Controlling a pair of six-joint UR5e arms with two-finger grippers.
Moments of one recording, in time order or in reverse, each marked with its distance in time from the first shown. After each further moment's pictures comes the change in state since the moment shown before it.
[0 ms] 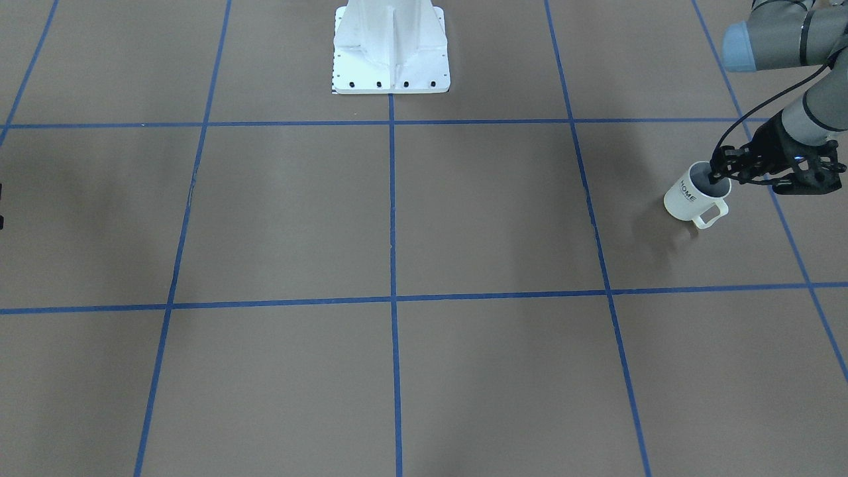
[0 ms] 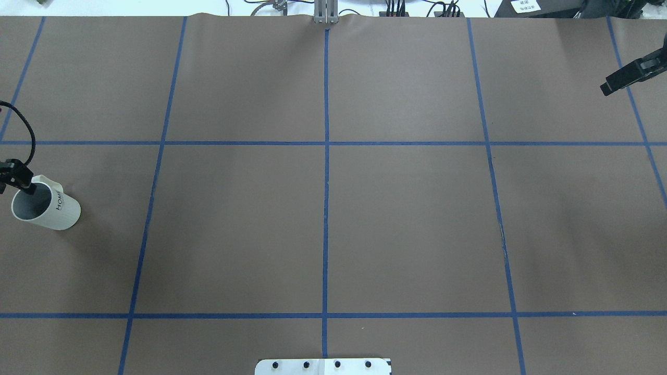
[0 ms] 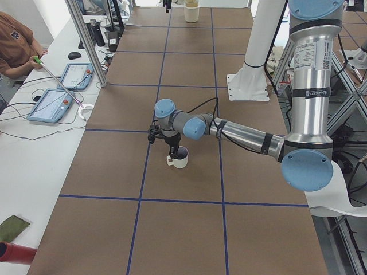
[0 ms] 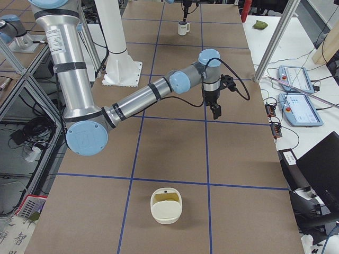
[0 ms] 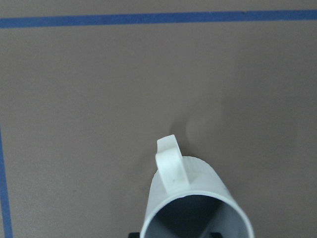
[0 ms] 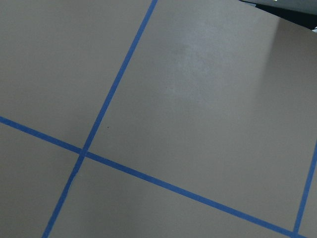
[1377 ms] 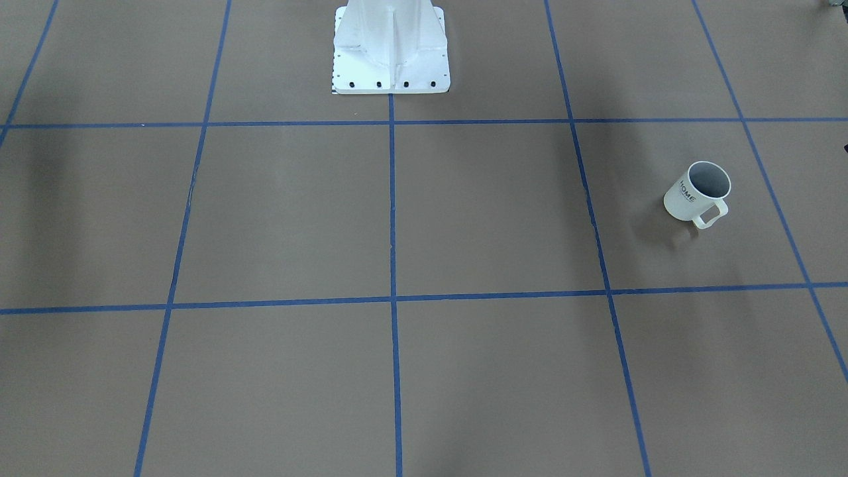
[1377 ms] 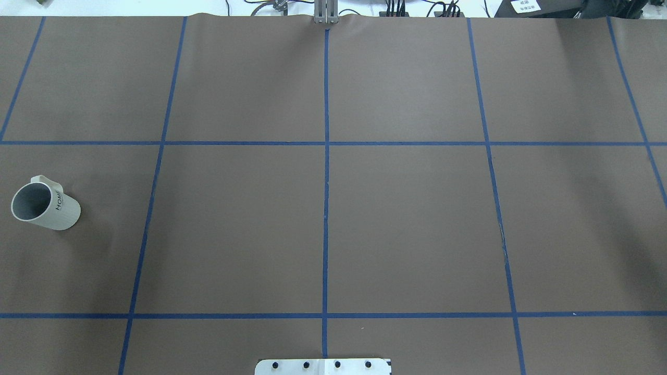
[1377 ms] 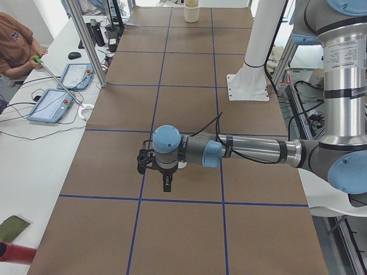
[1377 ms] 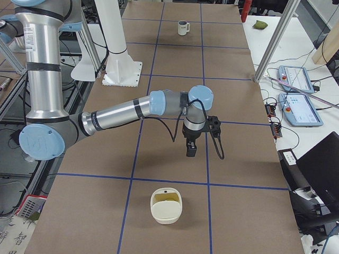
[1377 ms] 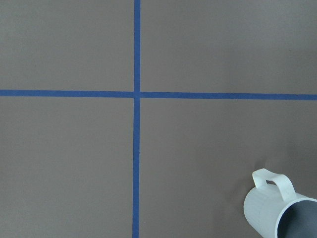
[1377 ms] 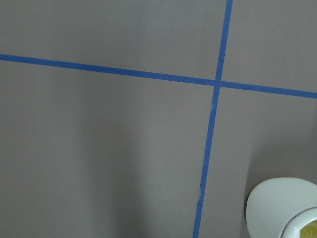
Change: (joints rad) left arm -0.407 0.094 0.085 0.008 -0.120 0.304; right arm 0.235 -0.208 -0.040 -0.284 0.139 -0.256
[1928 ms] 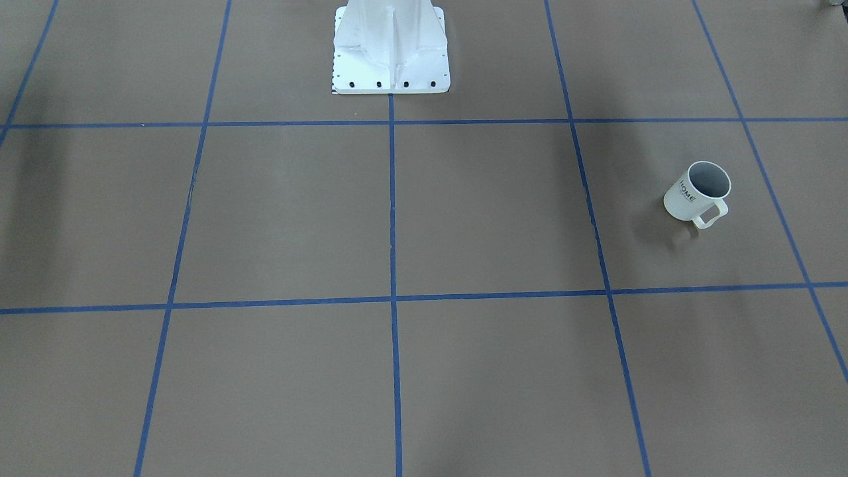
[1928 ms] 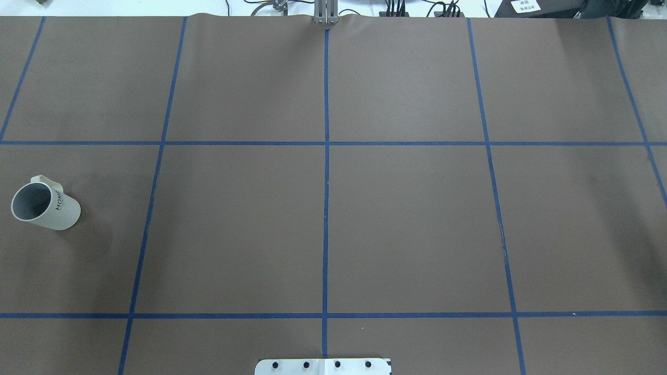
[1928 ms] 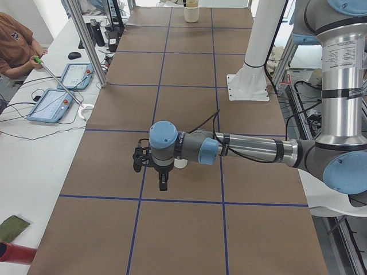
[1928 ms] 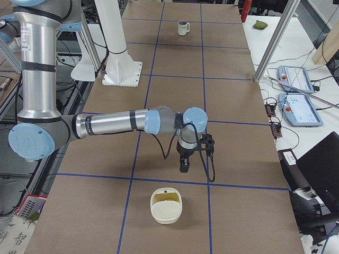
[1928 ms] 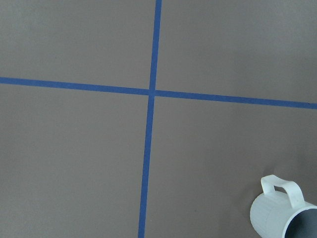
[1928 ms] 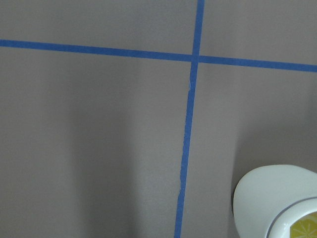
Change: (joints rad) left arm 0.001 -0.041 0.005 0.002 0.039 -0.030; right arm 0.000 -0.063 -0.083 0.144 0.006 0.013
